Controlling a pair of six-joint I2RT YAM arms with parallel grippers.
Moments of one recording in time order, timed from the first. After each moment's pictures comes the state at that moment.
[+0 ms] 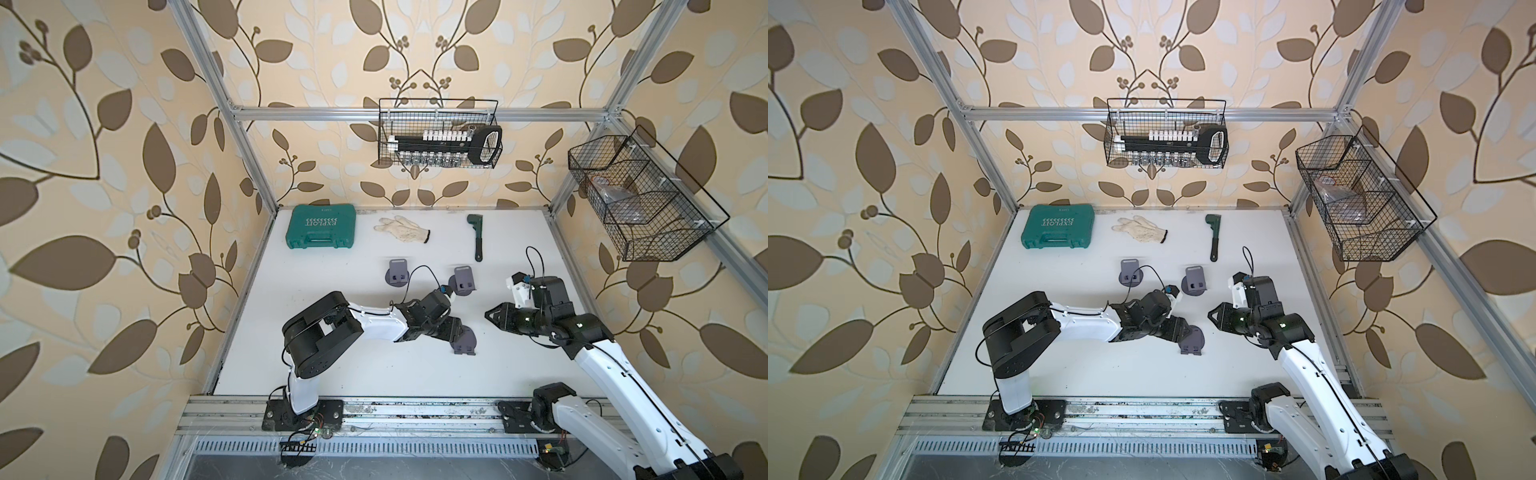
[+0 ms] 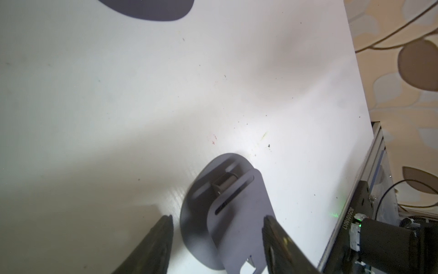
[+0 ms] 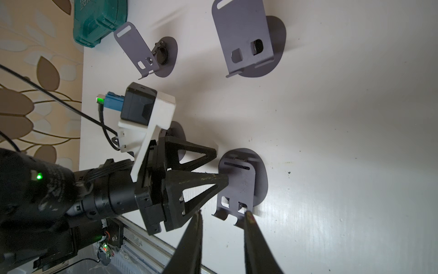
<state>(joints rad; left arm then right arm) -0.98 1.86 0.99 0.11 0.21 -0.71 0.21 0.85 0.70 -0.78 -0.33 0.49</state>
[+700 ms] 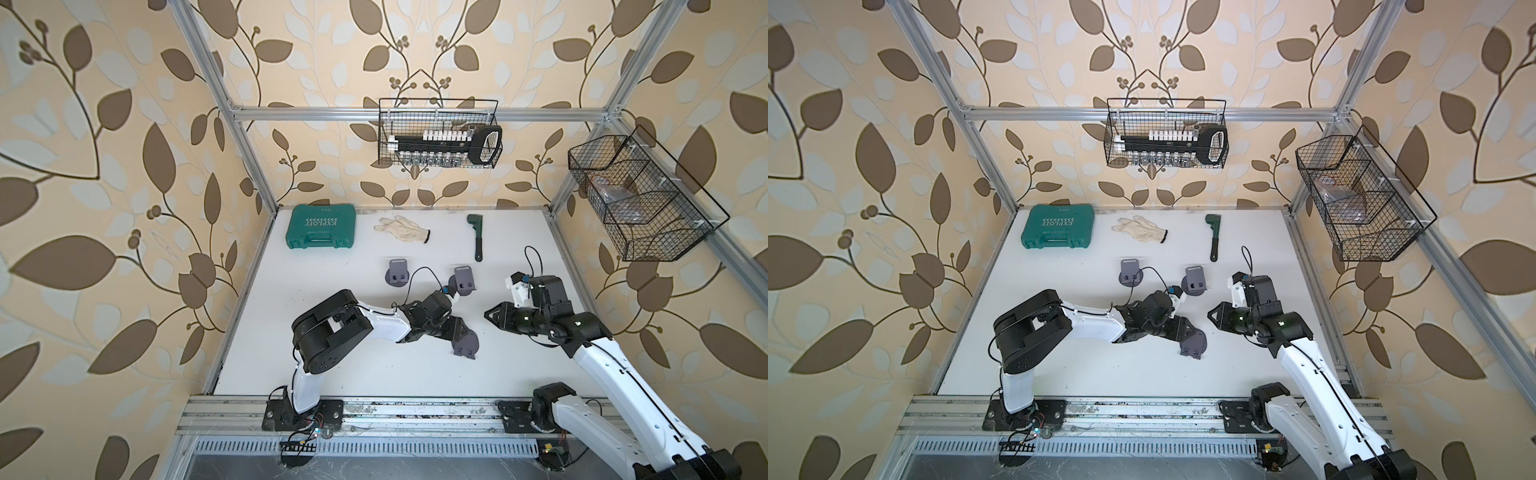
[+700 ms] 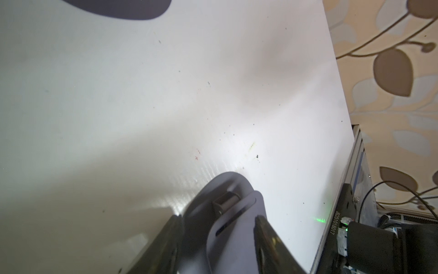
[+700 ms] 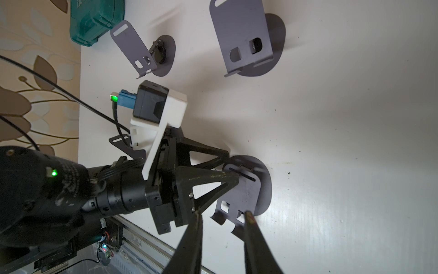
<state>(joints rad) -0.98 1.93 0.99 0.22 0.26 -0.74 0.21 0.86 0.70 -0.77 -0.33 0.49</state>
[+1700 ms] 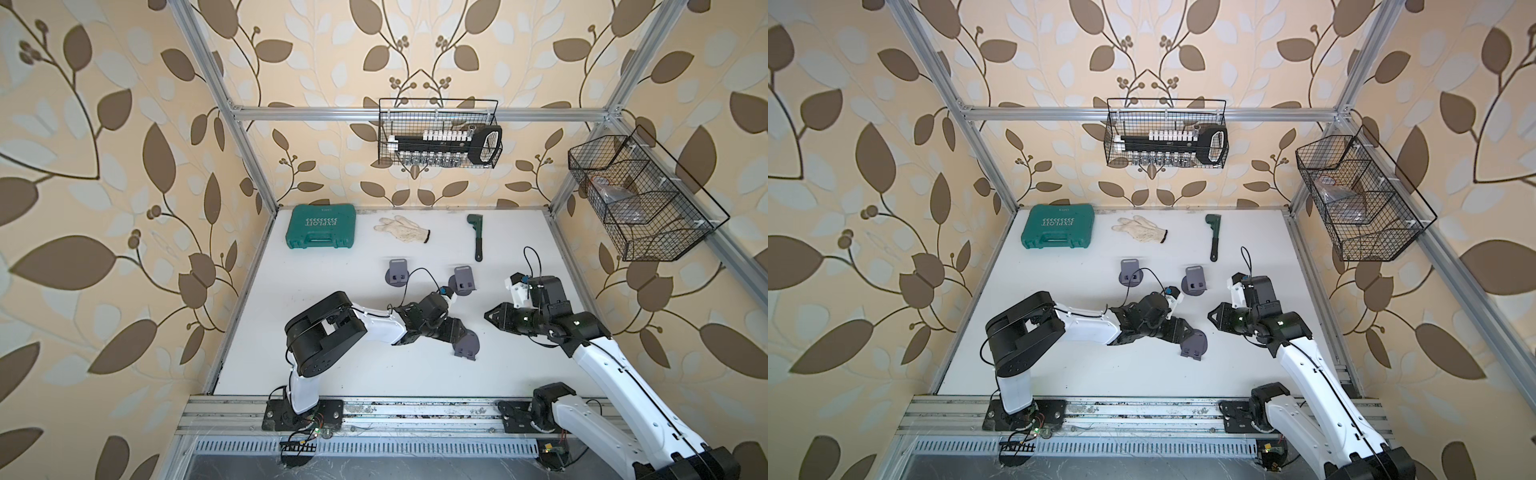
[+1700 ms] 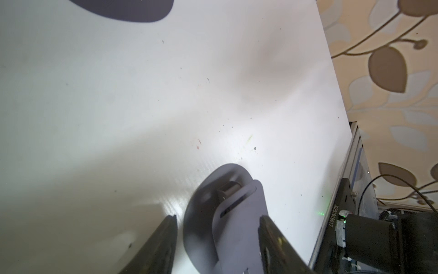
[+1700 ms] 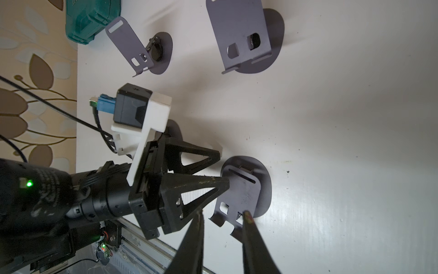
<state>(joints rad) -0.98 1.88 0.94 0.24 0.25 -0.72 0.21 0.87 0.69 -0.77 -0.33 0.49</state>
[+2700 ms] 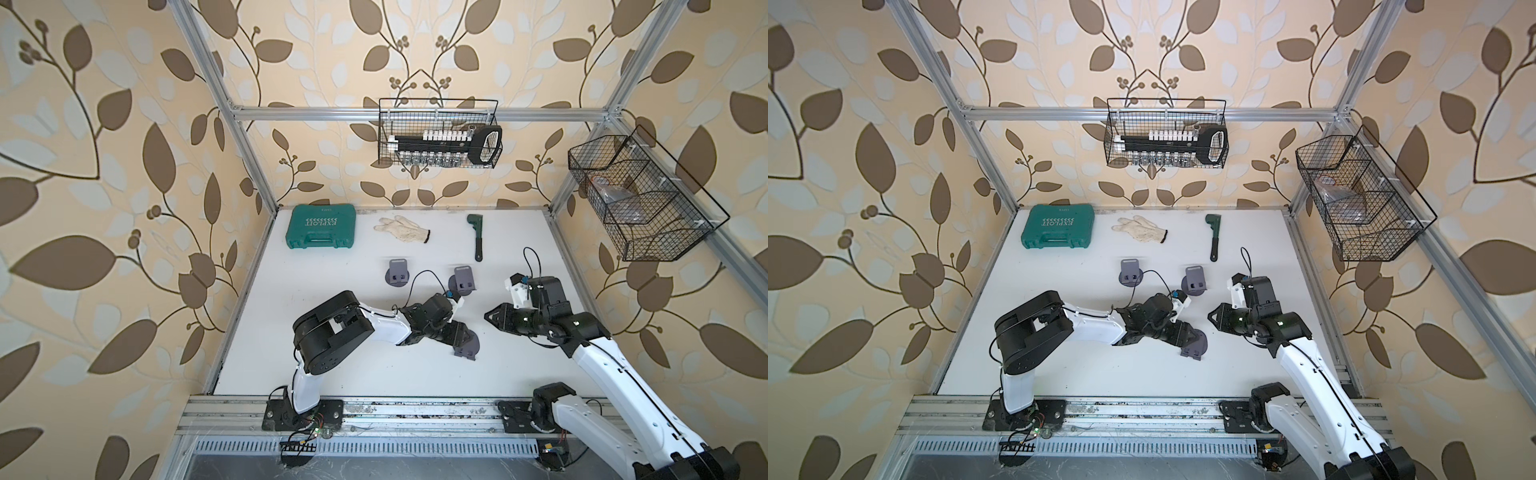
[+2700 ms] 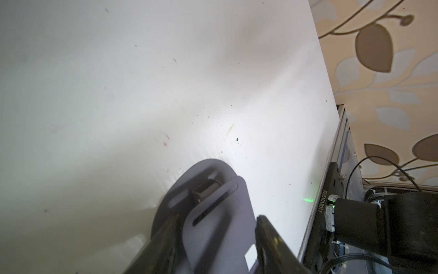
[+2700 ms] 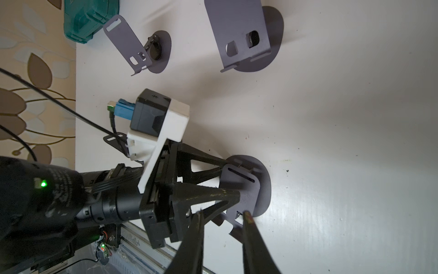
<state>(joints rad) -1.00 1.94 0.98 0.26 0.35 -0.71 0.21 0.86 0.69 -0.77 -0.33 0.49</state>
